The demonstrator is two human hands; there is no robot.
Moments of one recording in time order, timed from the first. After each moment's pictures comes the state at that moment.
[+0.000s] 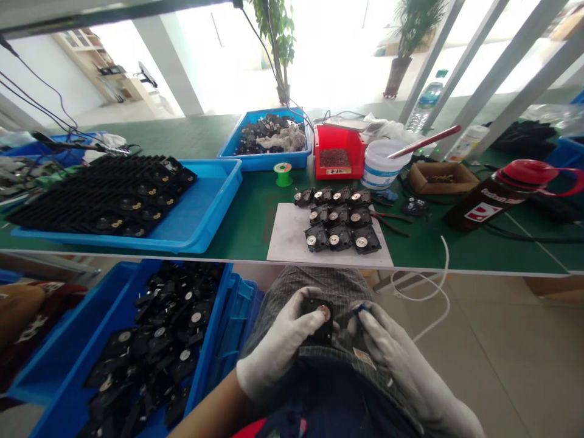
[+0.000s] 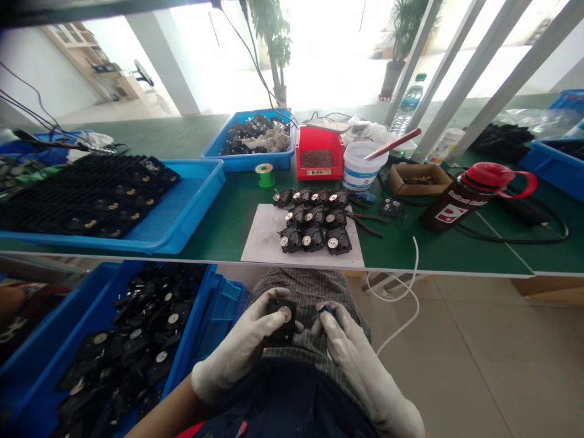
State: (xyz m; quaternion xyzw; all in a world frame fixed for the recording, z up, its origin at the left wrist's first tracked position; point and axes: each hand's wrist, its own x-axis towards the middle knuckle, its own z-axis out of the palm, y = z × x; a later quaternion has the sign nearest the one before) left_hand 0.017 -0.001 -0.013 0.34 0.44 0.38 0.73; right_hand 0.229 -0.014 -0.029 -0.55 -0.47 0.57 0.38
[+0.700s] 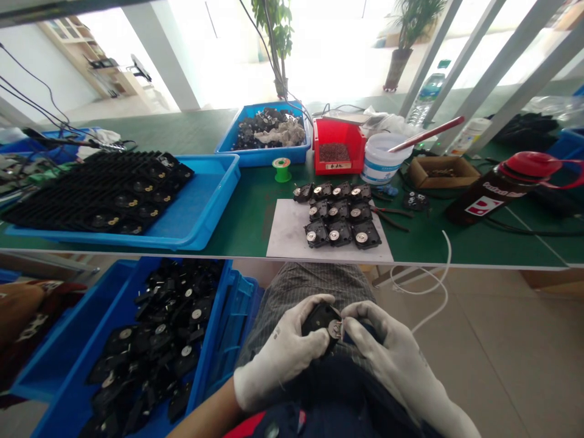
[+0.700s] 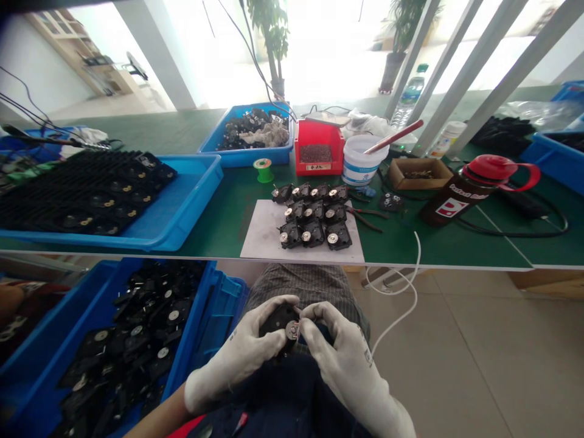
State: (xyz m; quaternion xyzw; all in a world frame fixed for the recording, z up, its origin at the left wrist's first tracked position) left_hand 0.016 -0.006 -0.006 0.51 0.49 0.32 0.63; right_hand 0.210 -0.016 -0.001 -0.58 -0.56 0.49 0.34
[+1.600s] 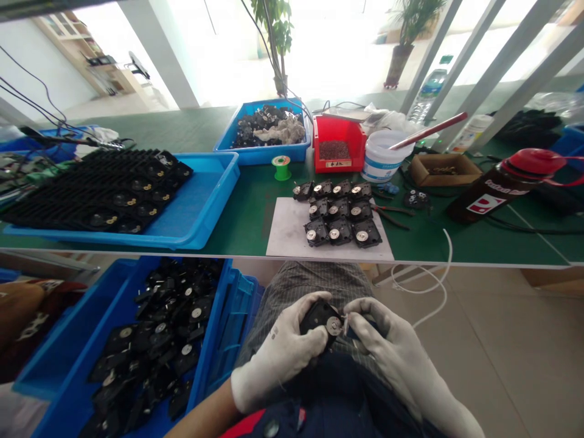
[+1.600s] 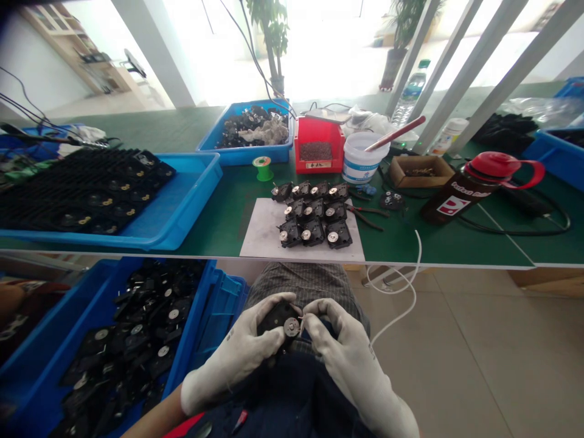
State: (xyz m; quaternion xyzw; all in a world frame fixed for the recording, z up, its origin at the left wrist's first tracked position) left_hand 0.015 -0.007 0.001 0.49 0.51 0.31 0.63; right_hand 0.209 -0.015 -0.007 -0.58 -0.48 0.55 0.35
